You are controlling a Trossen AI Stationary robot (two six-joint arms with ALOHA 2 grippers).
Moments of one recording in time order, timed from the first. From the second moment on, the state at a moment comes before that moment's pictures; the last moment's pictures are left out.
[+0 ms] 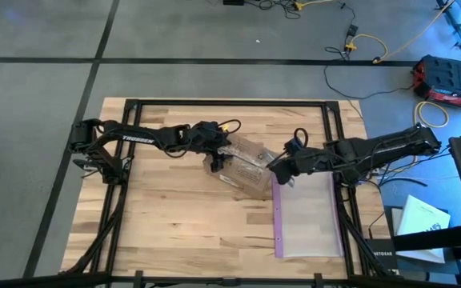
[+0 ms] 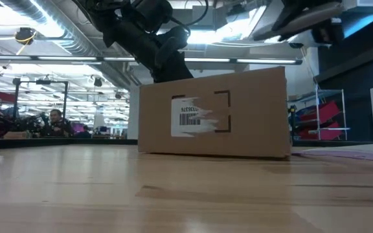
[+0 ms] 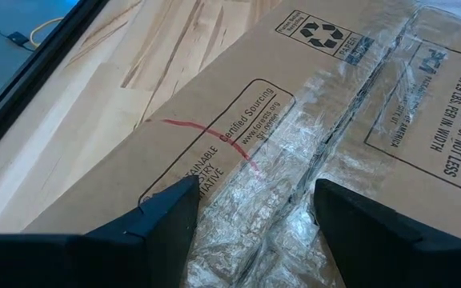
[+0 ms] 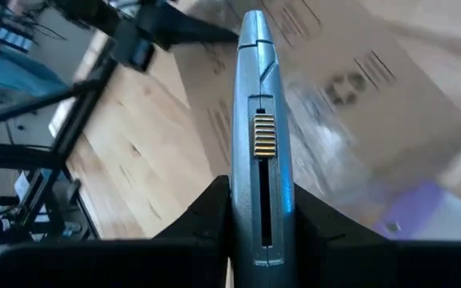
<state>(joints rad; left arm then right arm) 0.19 1.62 0.99 0.01 -0.02 0.04 0.21 1.06 0.94 -0.66 0.23 1.18</state>
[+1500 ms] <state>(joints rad) 0.14 1.63 1.11 0.10 -0.01 0.40 0.38 1.08 0.94 -0.79 0.22 2.02</state>
